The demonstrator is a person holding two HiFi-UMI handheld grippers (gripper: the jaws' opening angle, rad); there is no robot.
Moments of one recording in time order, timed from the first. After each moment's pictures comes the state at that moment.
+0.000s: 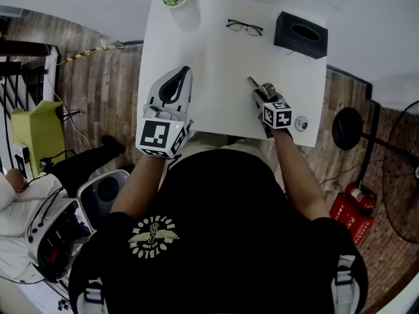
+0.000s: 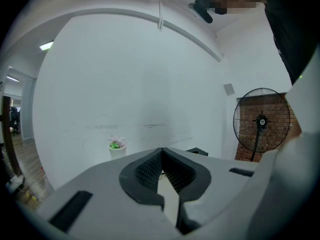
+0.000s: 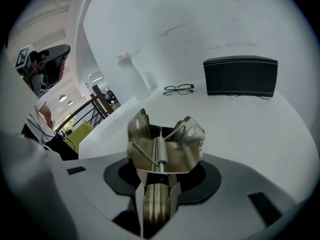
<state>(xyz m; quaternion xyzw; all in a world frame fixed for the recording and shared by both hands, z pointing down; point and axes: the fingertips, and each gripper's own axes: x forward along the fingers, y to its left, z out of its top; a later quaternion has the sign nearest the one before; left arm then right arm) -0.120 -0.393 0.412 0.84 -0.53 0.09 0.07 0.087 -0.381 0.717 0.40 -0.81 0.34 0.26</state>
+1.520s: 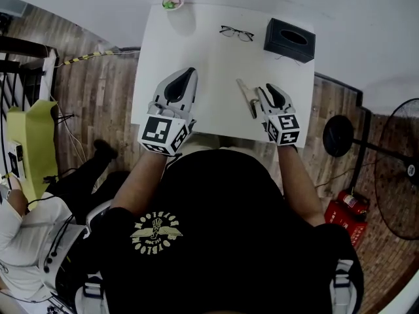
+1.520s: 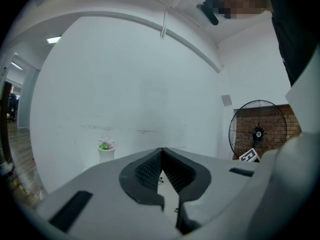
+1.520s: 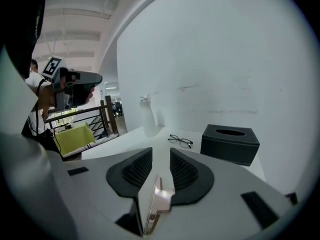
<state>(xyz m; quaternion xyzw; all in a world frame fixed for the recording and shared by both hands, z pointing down) -0.089 -0.371 0.394 0.85 -0.52 0.04 0.09 0.112 -0.382 0.563 0.44 -0.87 0.15 0.18</state>
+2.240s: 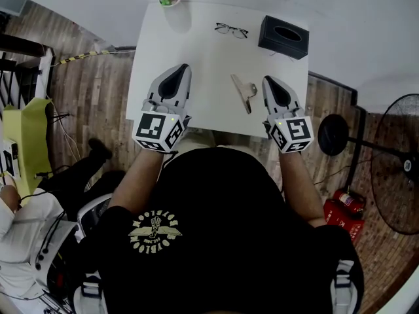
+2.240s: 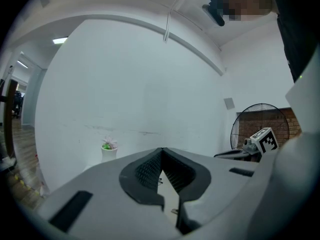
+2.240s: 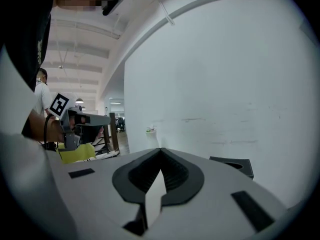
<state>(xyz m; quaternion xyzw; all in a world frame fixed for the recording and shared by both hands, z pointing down) -0.090 -0.354 0.388 0.84 -0.53 0.02 0.09 0.108 -0.365 0.441 0.44 -0.89 0.09 0.08</state>
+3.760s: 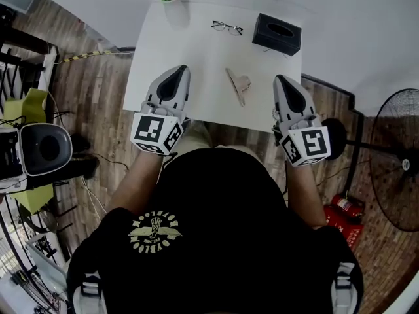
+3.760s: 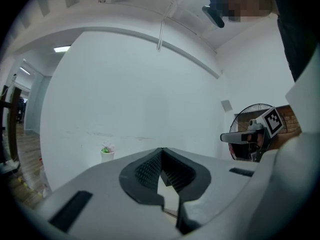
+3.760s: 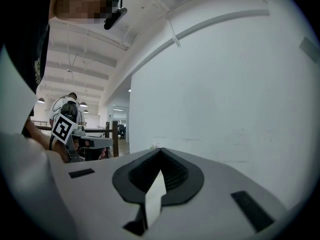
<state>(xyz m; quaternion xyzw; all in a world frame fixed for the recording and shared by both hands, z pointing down) -0.057 -0.289 0.362 0.84 -0.54 0.00 0.06 0.149 -0.297 0.344 0.44 -0.90 0.04 0.03</state>
